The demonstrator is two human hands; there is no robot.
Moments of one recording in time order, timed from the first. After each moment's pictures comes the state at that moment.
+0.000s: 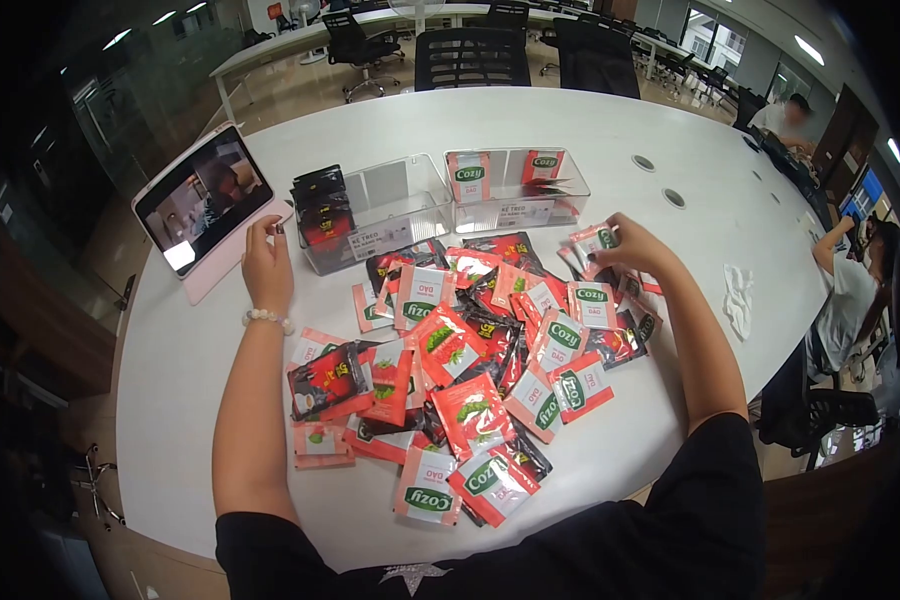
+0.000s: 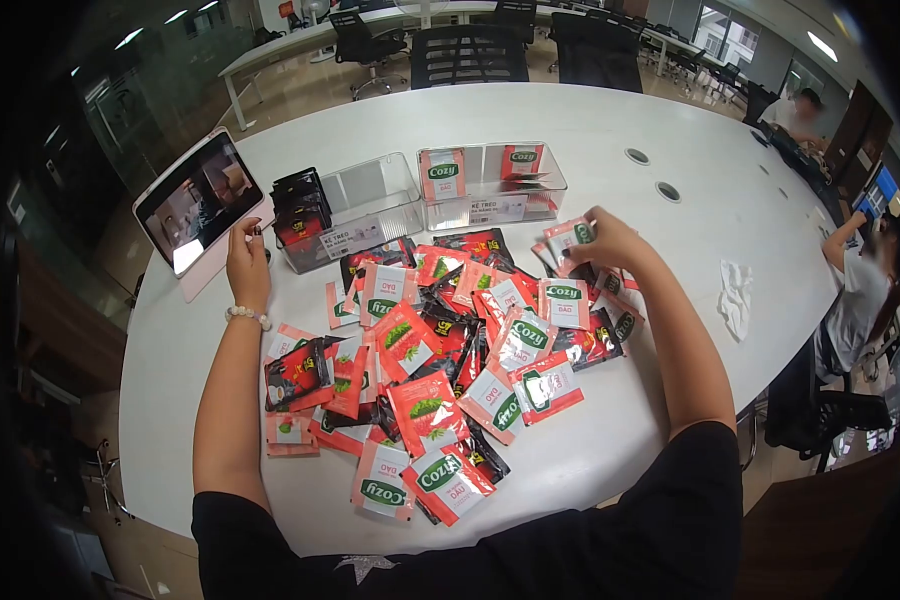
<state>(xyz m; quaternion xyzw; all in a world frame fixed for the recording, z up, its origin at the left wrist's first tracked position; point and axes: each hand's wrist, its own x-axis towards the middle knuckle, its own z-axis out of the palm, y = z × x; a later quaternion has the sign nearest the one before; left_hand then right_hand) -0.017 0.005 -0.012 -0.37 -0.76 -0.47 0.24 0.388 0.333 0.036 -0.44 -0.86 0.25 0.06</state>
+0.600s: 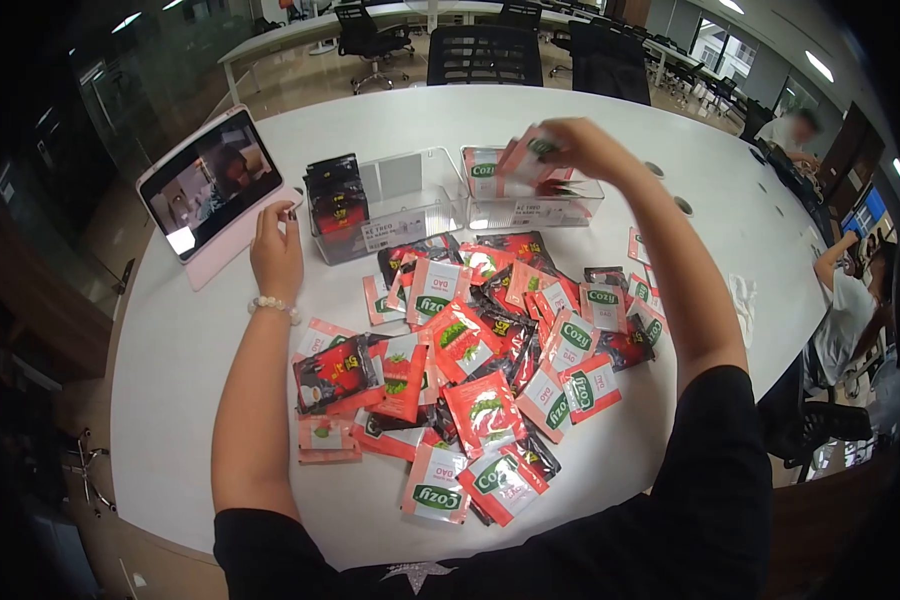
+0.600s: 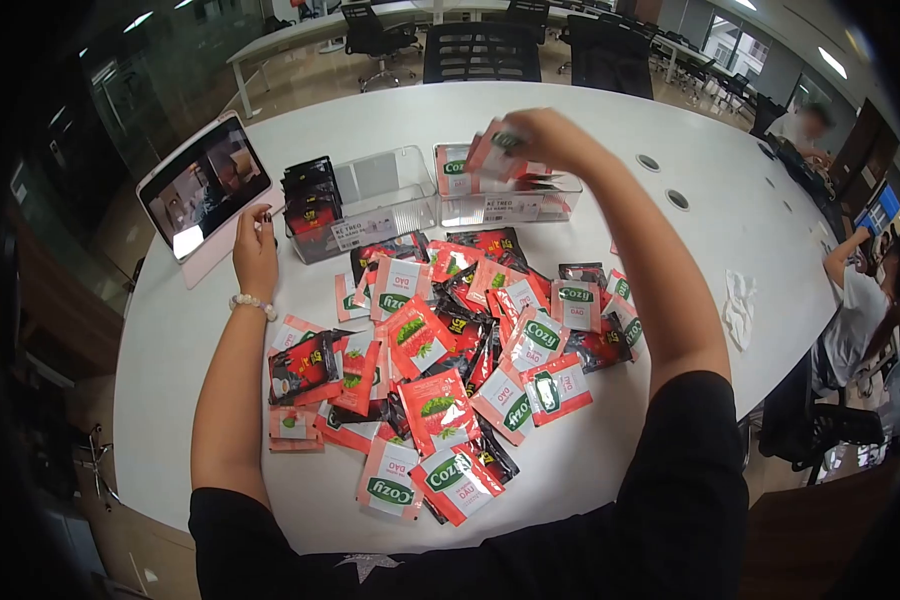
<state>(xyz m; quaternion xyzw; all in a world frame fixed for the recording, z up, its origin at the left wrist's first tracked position) -0.013 0.006 -0.011 -0.39 -0.75 -0.47 0.26 0.260 0.328 0.125 -0.13 -0.97 0.09 0.17</state>
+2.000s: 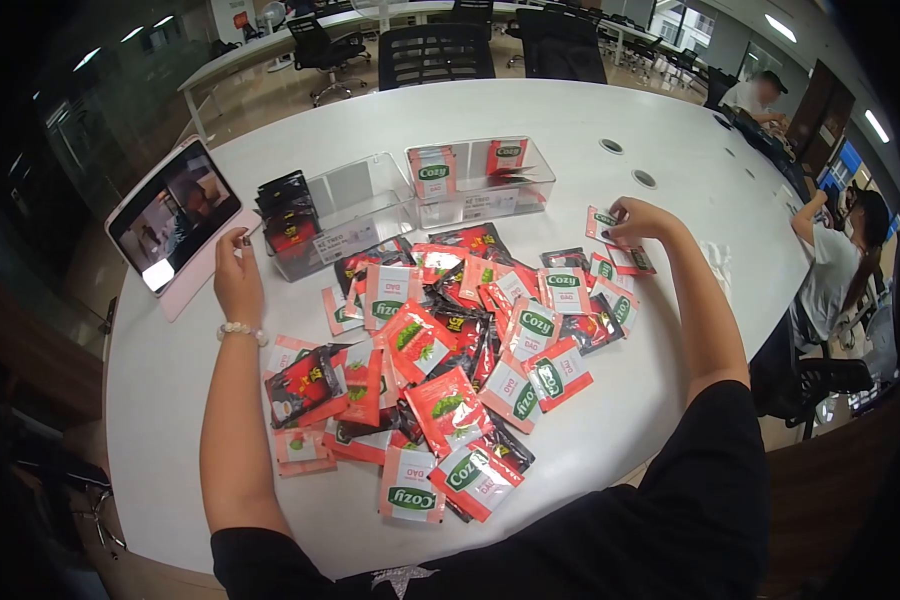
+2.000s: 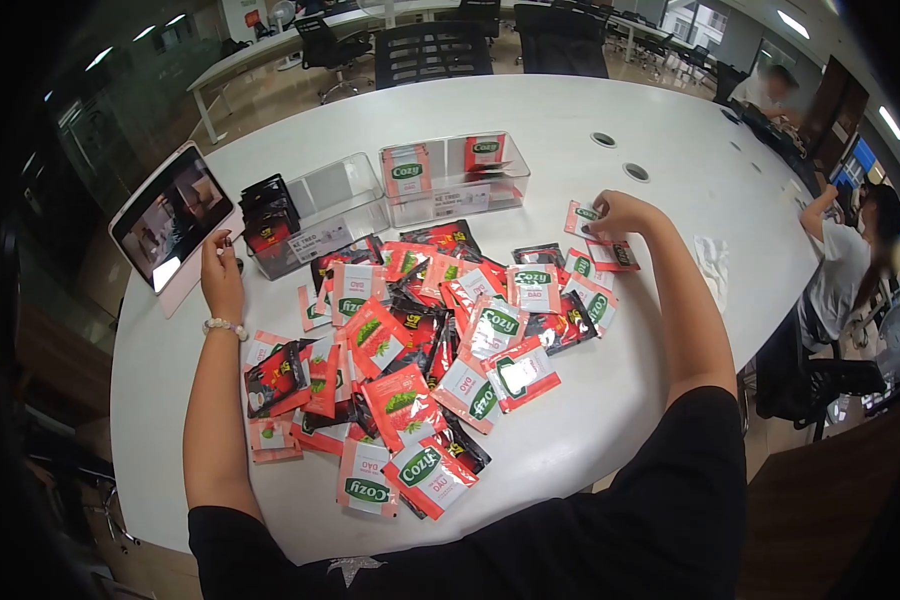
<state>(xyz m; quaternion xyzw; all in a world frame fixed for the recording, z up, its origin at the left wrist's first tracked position) -0.009 0.004 -0.012 -0.37 -0.77 -0.46 0.25 0.442 0.411 0.038 -0.44 -0.88 0.16 -0.07</state>
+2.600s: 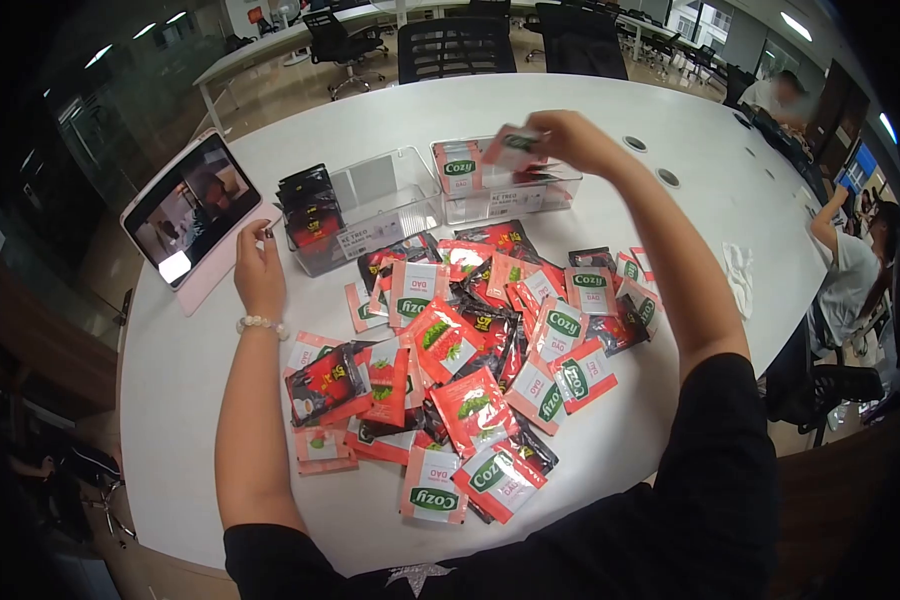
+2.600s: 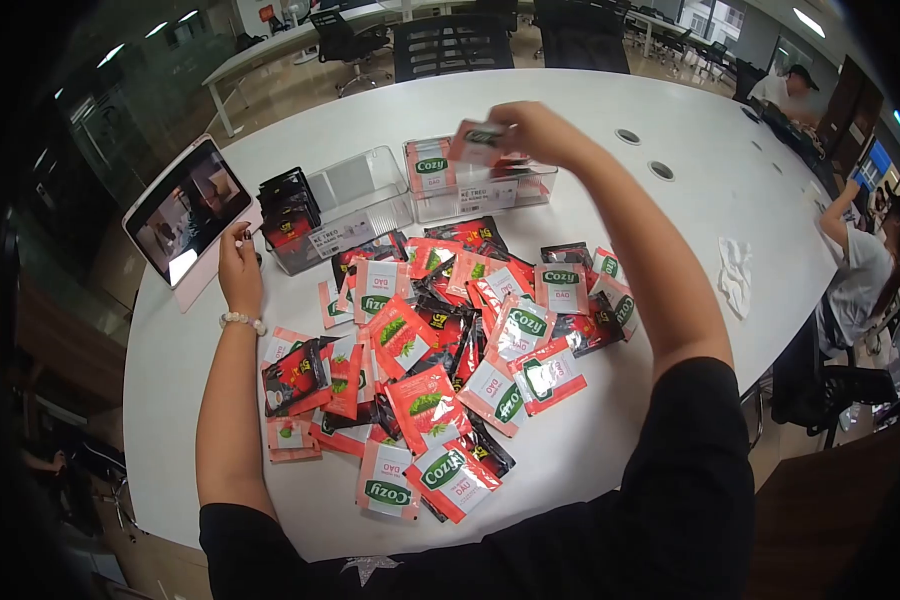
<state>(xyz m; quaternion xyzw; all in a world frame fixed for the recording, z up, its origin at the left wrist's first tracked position) -0.013 0.005 -0.012 -0.37 -0.77 -0.46 0.22 0.284 0.346 0.103 -0.15 -0.93 0.26 0.20</state>
